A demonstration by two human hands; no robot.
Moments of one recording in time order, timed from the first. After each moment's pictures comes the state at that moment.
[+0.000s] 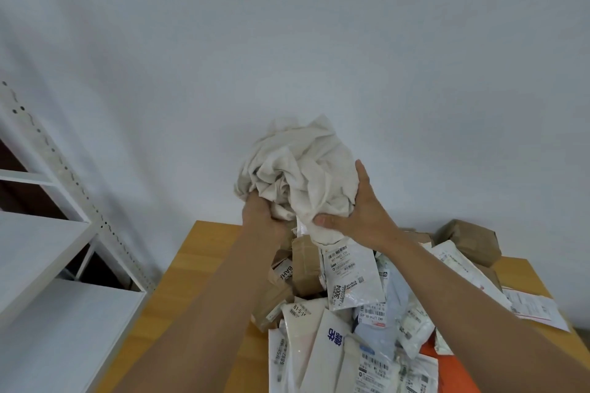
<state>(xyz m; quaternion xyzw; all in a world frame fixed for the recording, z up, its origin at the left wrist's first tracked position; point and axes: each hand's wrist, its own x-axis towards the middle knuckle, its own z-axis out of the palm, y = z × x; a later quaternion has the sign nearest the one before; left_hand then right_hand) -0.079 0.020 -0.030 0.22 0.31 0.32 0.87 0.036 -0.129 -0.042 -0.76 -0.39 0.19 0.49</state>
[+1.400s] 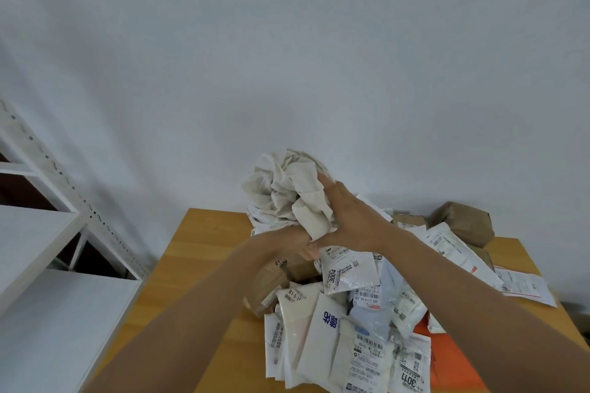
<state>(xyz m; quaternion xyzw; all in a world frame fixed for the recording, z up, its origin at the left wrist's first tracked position) -0.082 -0.021 -0.055 0.77 0.26 -0.20 0.55 0.044 -0.131 -0.072 -0.76 -0.57 0.11 0.27</state>
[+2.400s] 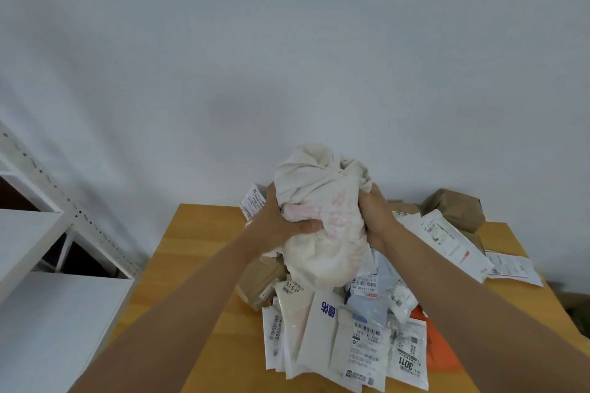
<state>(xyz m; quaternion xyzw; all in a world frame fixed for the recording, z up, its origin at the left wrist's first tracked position) -0.090 0.014 -0.098 0.76 0.18 0.11 0.61 0.055 -0.135 -0.100 -0.64 -0.10 0.32 0.69</state>
